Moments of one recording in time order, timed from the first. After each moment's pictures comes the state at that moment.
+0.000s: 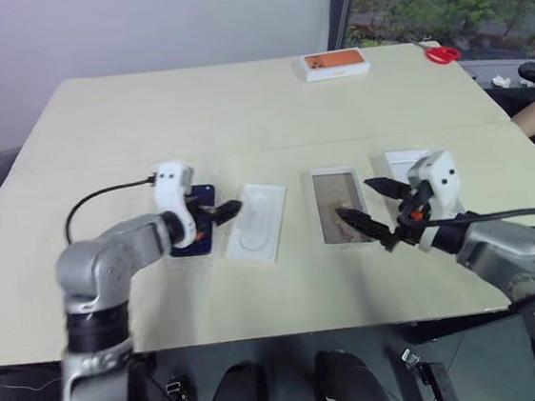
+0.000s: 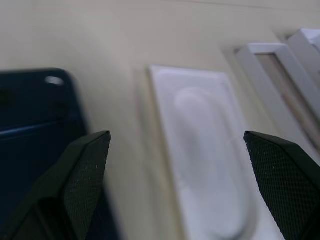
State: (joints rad) left arm -0.60 0.30 0.18 -0.19 -0.69 1.33 -0.19; right arm -0.12 -0.61 -0.20 -0.62 0.67 0.82 0.49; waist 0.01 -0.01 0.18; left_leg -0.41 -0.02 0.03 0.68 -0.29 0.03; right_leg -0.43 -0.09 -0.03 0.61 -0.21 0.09
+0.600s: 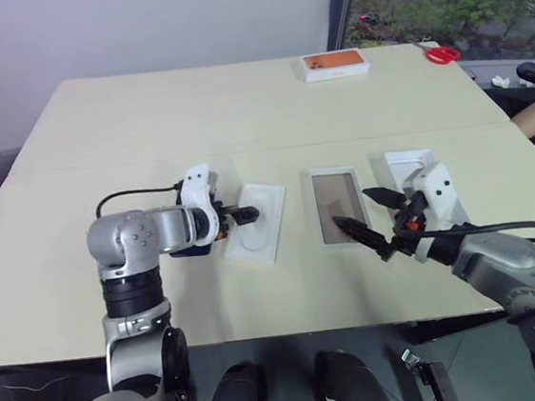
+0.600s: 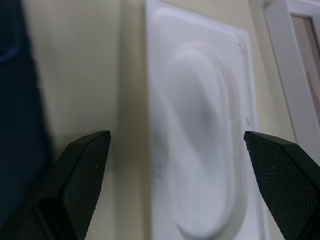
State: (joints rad) left arm -0.73 0.17 0.27 -0.08 -0.60 1.59 -0.07; right arm -0.08 -0.61 -0.20 -0.65 0.68 0.83 0.44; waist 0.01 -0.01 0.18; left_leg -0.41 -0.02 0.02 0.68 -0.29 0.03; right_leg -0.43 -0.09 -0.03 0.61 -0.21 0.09
